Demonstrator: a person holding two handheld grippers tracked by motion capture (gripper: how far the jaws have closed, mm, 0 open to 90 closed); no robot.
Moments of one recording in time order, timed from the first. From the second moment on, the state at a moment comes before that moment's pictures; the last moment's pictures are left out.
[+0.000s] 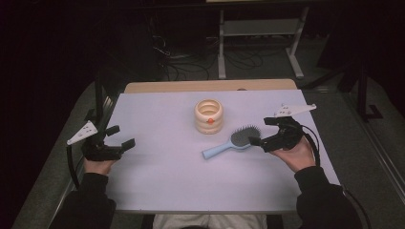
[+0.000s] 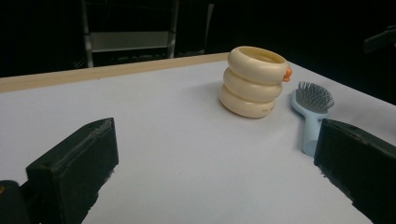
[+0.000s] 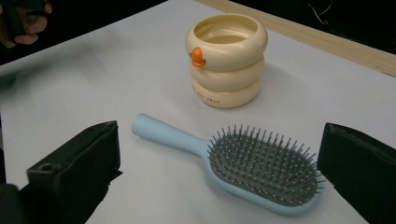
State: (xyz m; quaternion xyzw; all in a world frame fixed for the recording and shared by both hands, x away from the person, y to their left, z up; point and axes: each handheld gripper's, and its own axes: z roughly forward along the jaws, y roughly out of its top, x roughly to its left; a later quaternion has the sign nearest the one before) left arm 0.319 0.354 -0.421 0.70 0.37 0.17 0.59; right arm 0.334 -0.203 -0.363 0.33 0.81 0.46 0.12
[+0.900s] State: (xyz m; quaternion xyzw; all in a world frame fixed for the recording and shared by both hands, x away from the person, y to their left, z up) left arm 0.319 0.354 -0.421 0.70 0.37 0.17 0.59; right arm 0.350 -0.153 -0.377 0.30 0.84 0.45 0.07
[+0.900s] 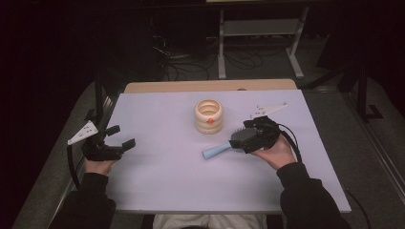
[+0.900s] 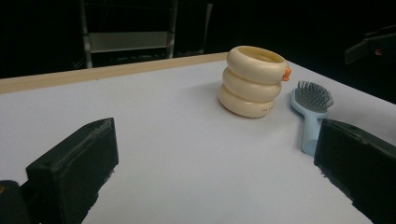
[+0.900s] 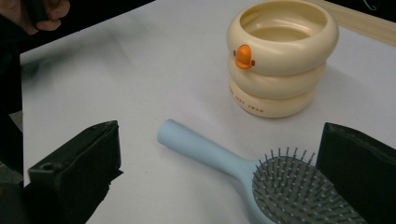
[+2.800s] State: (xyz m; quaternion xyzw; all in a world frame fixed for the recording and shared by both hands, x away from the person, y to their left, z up) left arm 0.320 0.352 -0.421 0.70 0.36 0.17 0.59; right arm 0.378 -0.080 -0.398 0.25 0.90 0.35 0.04
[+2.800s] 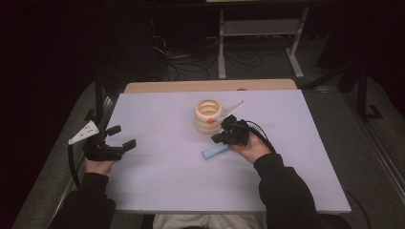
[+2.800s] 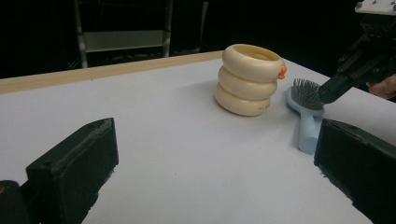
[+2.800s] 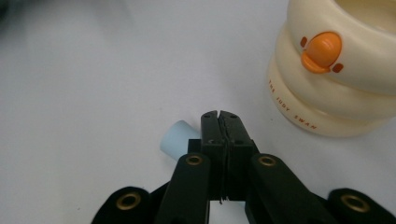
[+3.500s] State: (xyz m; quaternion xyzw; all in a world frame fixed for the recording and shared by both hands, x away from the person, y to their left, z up) left arm 0.320 0.351 -0.421 0.71 0.36 0.17 0.59; right arm 0.394 -0.060 -0.420 0.25 0.91 0.31 0.06
